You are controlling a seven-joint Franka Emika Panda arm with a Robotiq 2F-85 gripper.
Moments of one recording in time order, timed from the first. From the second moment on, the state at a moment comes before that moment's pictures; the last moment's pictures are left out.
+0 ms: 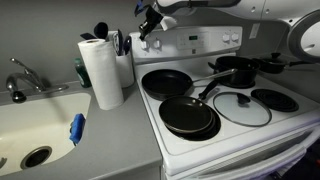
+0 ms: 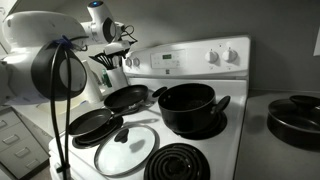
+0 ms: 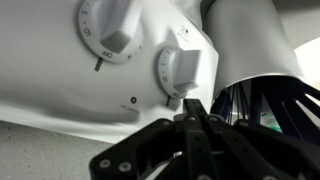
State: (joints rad) arm 0.27 0.98 0.13 -0.58 -0.01 2.27 -0.28
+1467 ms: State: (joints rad) arm 0.25 1.03 0.18 -0.53 0.04 2.29 -0.33
